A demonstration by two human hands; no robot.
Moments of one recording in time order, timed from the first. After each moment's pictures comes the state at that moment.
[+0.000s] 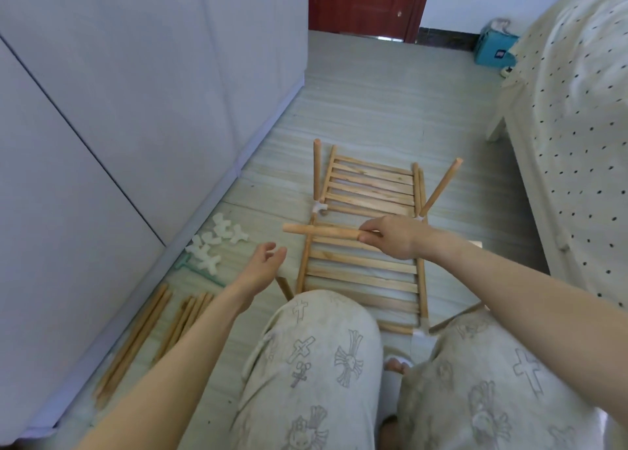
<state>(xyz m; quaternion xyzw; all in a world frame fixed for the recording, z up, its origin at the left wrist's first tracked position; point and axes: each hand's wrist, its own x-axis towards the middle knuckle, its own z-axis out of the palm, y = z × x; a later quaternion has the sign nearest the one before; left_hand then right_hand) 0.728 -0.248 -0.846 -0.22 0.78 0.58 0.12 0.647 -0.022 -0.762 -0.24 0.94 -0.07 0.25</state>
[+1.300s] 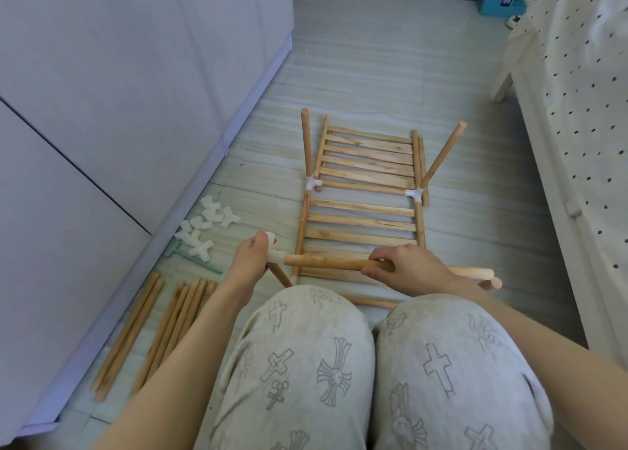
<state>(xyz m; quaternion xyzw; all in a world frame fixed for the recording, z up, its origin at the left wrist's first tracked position) 0.715 -0.241 -0.875 -0.28 0.72 0.63 0.07 0.684 0.020 -0.849 -0.22 0.95 -0.14 0.19</state>
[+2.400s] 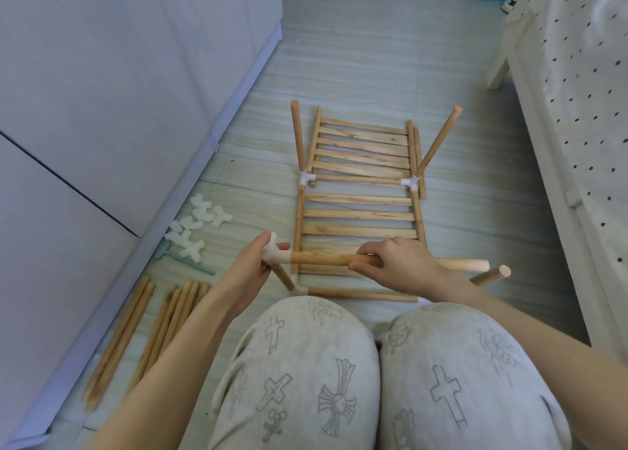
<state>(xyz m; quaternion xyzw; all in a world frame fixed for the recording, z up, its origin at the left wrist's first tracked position) 0.715 -0.233 -0.872 -0.24 0.60 0.74 0.17 0.675 0.016 -0.863 -0.26 0.95 -0.12 0.11</state>
